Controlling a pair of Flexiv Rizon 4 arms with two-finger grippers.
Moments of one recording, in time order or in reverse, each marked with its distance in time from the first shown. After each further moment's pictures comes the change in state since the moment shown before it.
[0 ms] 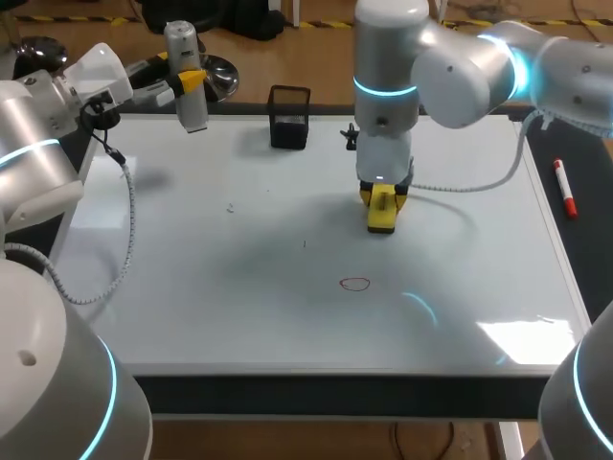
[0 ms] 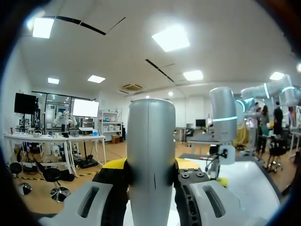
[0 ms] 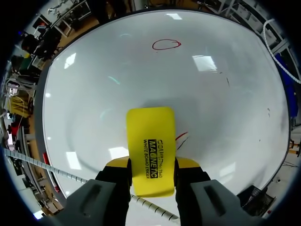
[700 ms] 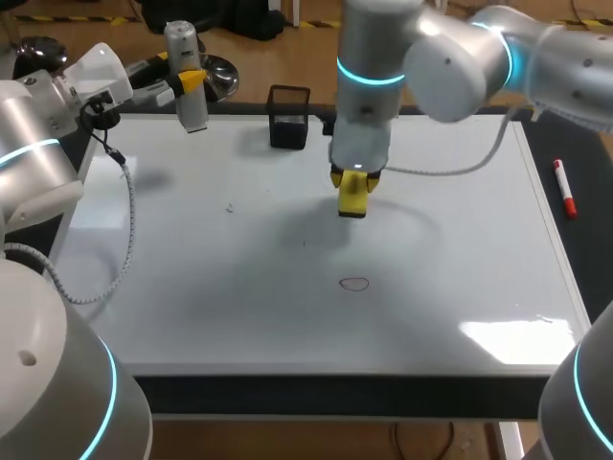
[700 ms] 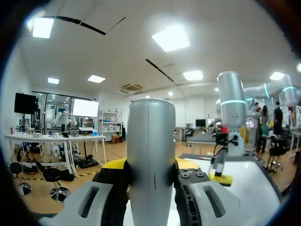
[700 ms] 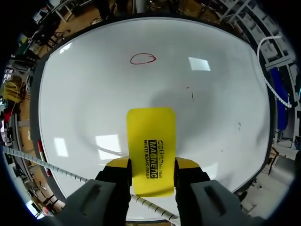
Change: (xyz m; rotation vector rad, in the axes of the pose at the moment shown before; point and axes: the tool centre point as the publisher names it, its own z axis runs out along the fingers) left arm 0.000 0.000 0.000 0.000 0.000 0.000; right arm -0.057 0.024 -0.050 0.088 -0.118 -0.092
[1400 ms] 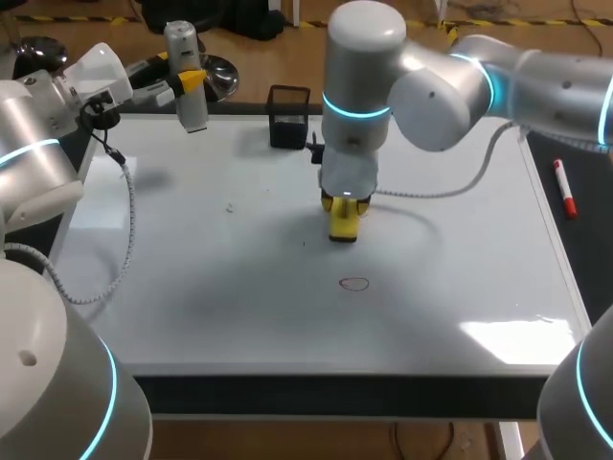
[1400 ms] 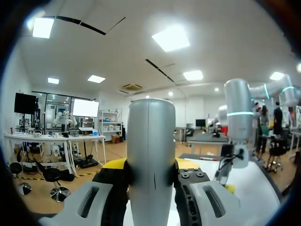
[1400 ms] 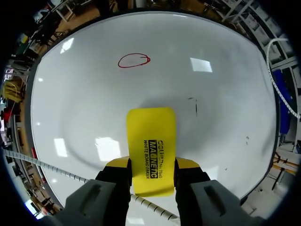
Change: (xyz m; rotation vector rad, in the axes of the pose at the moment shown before) left arm 0.000 0.000 0.000 0.000 0.000 0.000; right arm -0.007 0.022 0.039 -0.016 0.016 -0.007
